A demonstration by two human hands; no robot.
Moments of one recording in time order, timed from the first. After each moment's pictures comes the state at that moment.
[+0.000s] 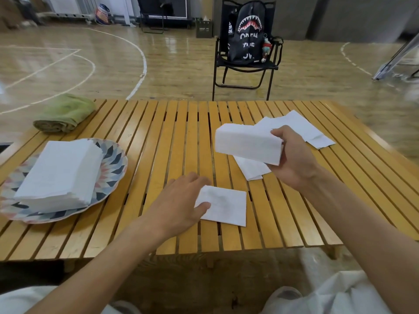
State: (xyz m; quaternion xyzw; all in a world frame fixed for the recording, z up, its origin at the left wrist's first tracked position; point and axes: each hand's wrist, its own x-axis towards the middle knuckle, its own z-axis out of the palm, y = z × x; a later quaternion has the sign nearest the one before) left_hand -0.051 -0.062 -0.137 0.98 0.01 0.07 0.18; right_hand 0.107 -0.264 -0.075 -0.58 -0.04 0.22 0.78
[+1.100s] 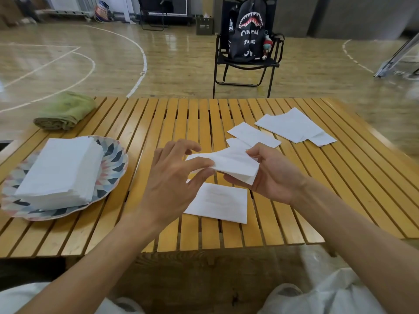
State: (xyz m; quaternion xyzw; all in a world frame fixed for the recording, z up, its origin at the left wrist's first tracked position) left_hand -0.049 -0.057 -0.101 0.94 -0.02 0.31 0.16; right_hand 0.077 -0.250 -0.088 -0.46 -0.10 0.46 0.75
